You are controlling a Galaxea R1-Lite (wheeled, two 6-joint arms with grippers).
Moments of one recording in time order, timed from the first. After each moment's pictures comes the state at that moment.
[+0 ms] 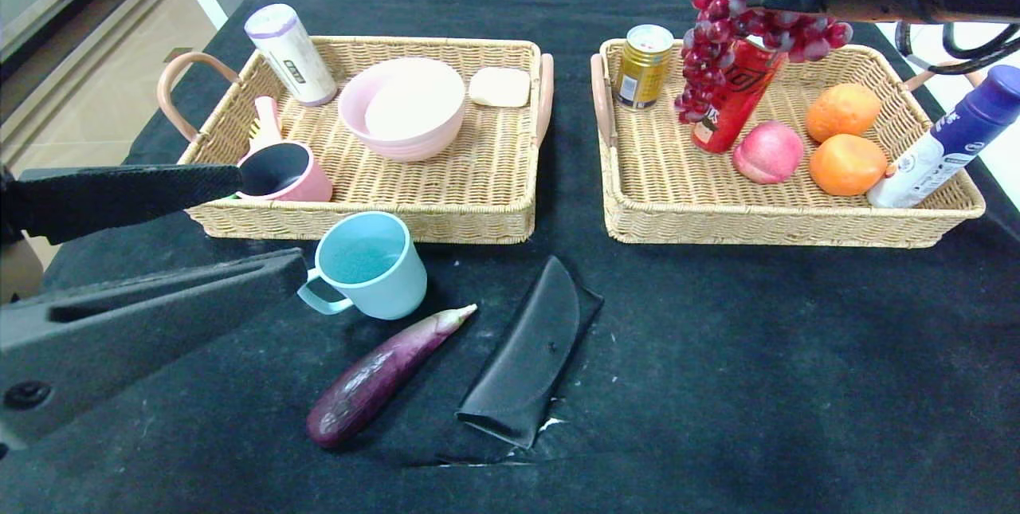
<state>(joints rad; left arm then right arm) -0.60 1.01 -0.92 -0.06 -0.21 0.05 0.58 1.77 -1.97 0.21 -0.34 0.09</state>
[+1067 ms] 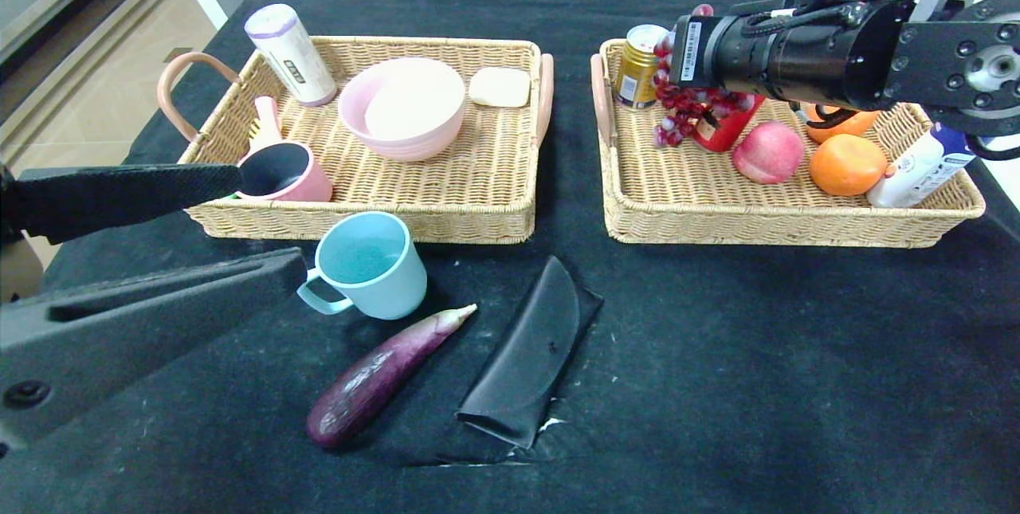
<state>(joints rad) -0.60 1.01 -0.92 -0.07 -0.21 0.05 0.51 1.95 -1.97 0.06 -0.27 0.08</state>
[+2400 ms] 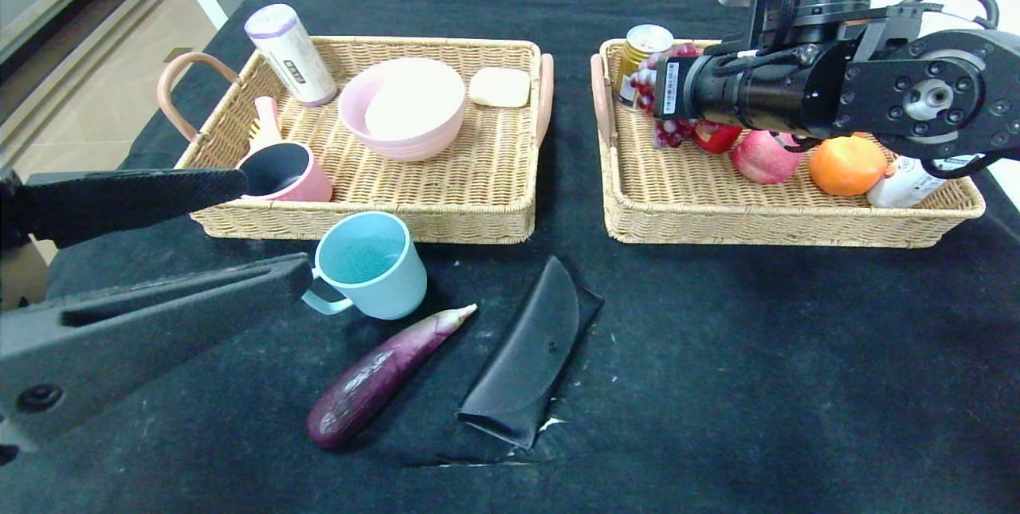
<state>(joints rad) -0.60 1.01 -0.91 -0.07 -0.21 0.05 0.50 2.00 -1.96 0.07 -0.27 0.07</state>
